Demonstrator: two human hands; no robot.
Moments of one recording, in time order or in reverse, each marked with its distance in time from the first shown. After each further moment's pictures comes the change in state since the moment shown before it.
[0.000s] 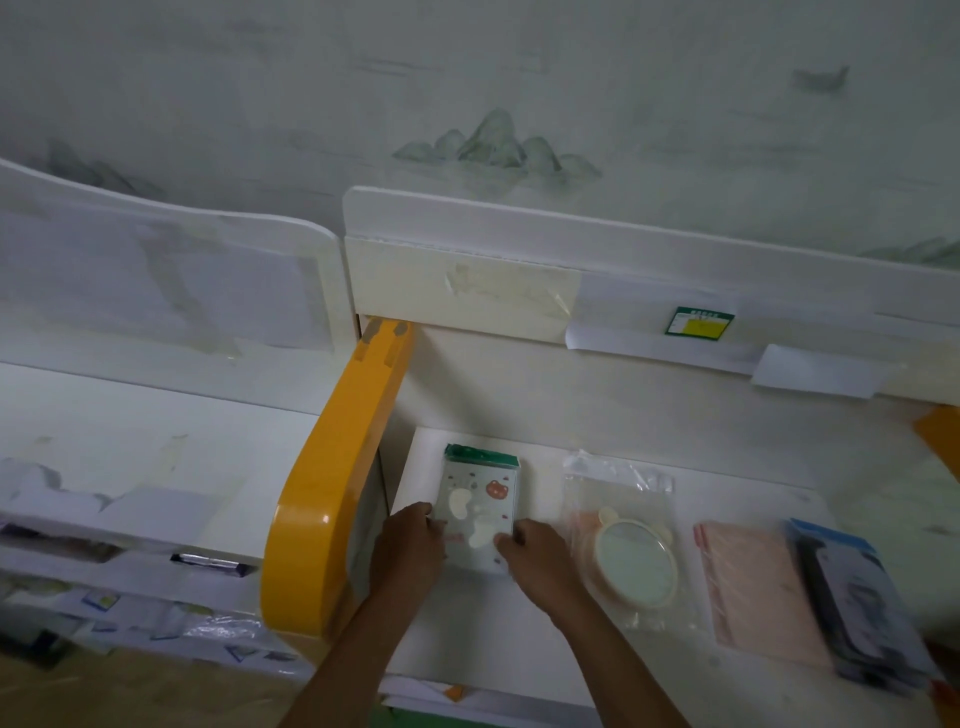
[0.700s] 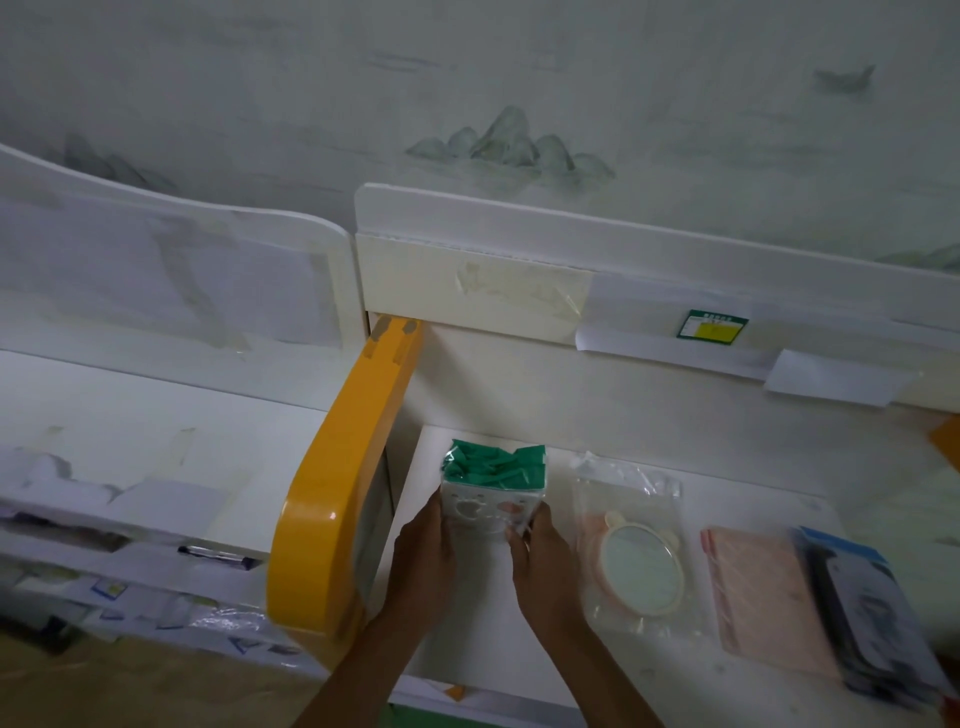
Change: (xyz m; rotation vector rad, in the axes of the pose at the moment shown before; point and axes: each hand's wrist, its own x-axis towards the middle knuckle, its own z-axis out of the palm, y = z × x) left_hand -0.021 0.002 0.008 -0.162 0.114 0.232; right_hand -0.017 0.001 0.008 -0.027 0.263 -0.251
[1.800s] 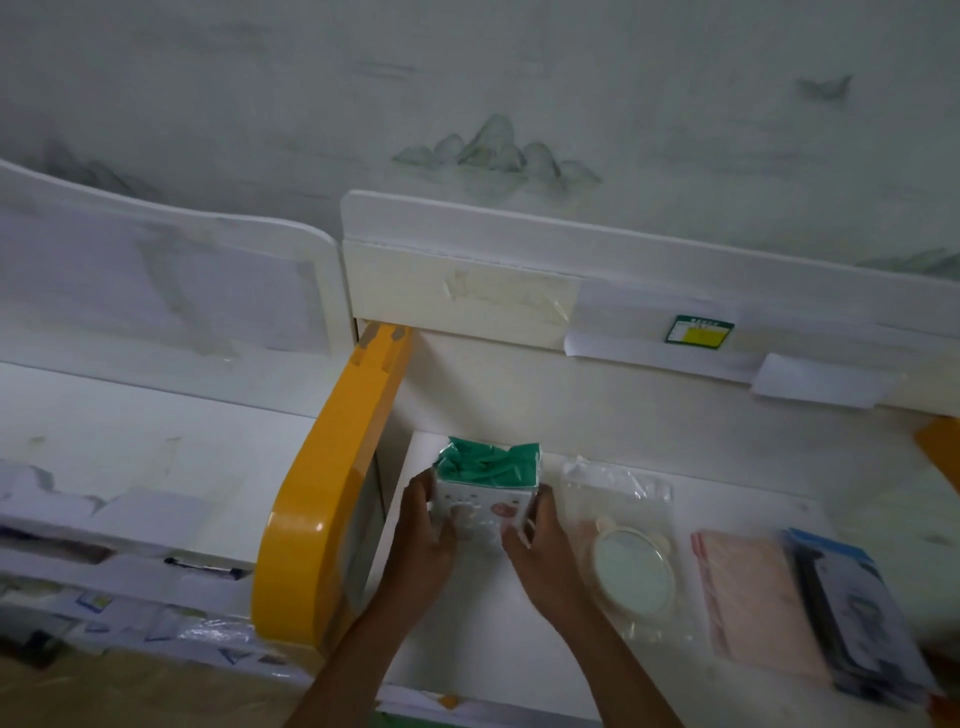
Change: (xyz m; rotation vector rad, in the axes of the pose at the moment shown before) left_hand 0.013 0.006 0.001 -0.352 -0.083 -0.011; right_hand 0.014 -0.016 -0.023 0.452 -0.086 0.110
